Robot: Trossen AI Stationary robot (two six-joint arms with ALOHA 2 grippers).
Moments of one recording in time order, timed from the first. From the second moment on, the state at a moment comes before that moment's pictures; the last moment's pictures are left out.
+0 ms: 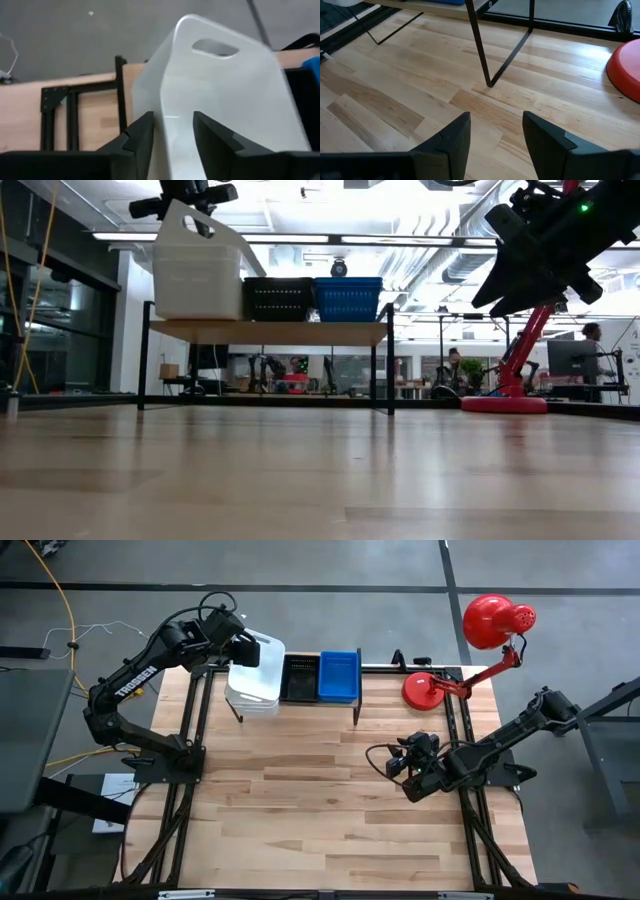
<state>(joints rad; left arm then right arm) 0.75 1.34 1.60 -1.28 -0.39 -0.69 0.48 1.20 0.67 -0.68 1.00 1.39</state>
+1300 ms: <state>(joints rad) 0.47 1.38 1.64 -1.03 -0.32 -0.55 0.48 1.20 0.67 -0.67 1.02 1.39</state>
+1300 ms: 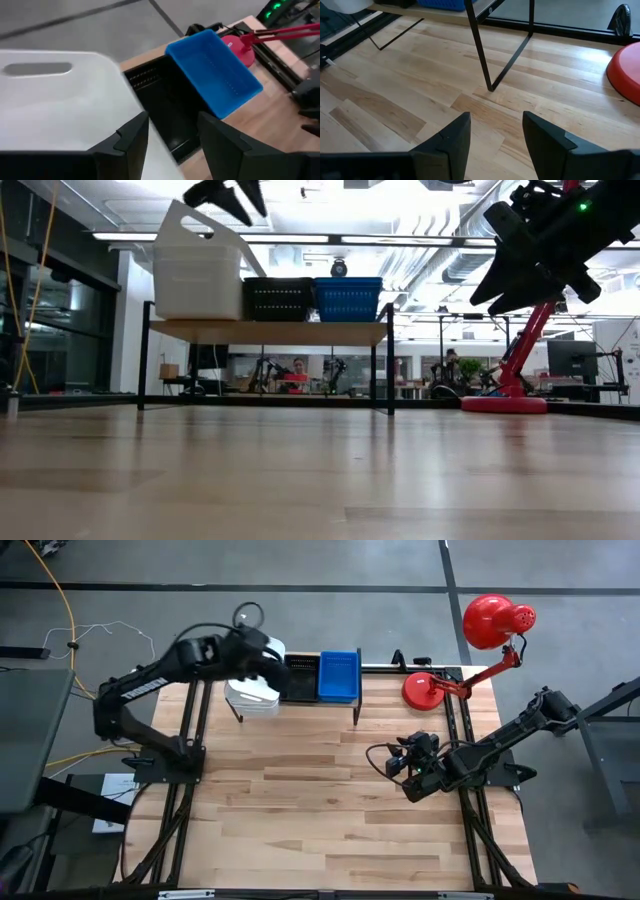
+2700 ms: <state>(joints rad) 0.35 1.64 1.66 -1.14 -0.78 -0.74 0.48 1.20 0.67 -0.67 1.01 1.37</state>
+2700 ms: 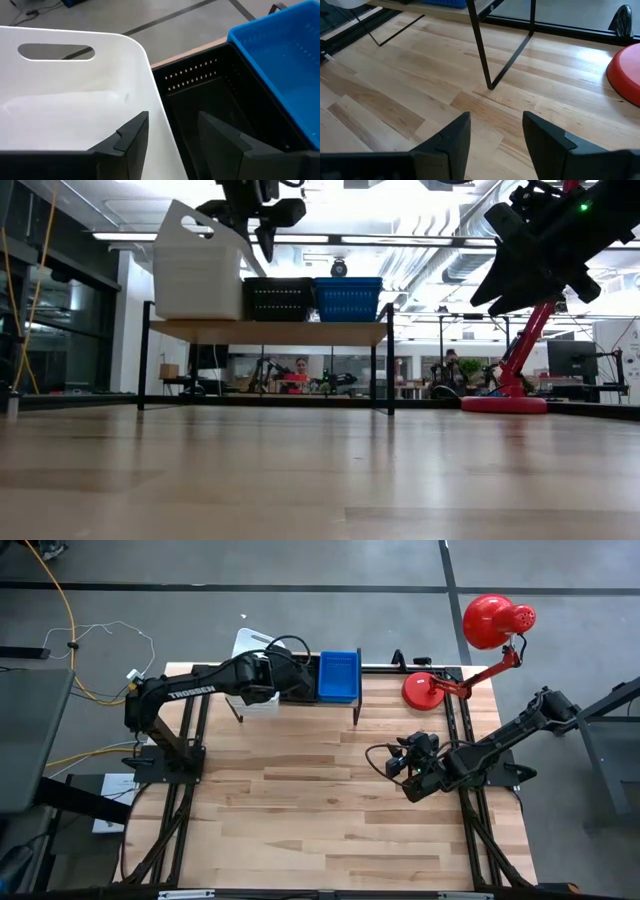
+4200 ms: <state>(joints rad) 0.37 1.65 1.71 -1.16 -0.81 -0.65 0.48 1.20 0.67 -0.67 1.01 1.37</state>
